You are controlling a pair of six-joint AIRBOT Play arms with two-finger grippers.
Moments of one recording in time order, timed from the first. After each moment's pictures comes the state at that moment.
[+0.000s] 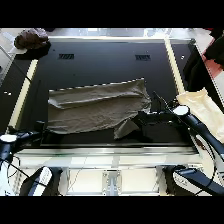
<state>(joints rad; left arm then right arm) 0.64 -0.83 0.31 0.91 -0.79 -1.73 0.12 -1.10 0.64 -0.54 1.00 1.18</state>
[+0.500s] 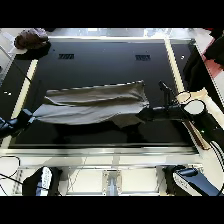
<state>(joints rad) 0.64 -0.61 0.61 1.09 -1.08 -1.53 0.16 -0.93 0.78 -0.76 1.13 1.32</state>
